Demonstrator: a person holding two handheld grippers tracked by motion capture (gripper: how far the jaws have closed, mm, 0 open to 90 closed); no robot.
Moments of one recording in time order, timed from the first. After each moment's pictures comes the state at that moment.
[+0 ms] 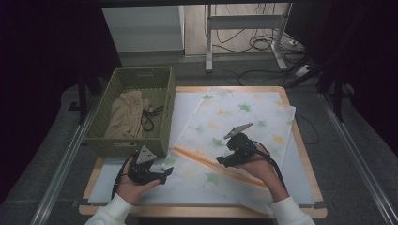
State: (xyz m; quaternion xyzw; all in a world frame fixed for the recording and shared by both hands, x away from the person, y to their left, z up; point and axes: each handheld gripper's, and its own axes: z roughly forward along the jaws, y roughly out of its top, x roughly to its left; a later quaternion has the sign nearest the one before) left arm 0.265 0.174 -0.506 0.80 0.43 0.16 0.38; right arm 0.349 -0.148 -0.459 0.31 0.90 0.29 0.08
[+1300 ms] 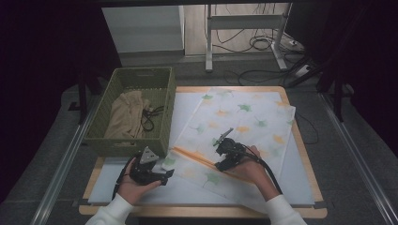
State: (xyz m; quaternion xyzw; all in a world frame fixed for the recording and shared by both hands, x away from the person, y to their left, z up) left arm 0.267 0.170 -0.511 0.81 0.43 0.15 0.36; right arm 0.359 -0.121 -0.496 0.29 0.94 0.18 0.09
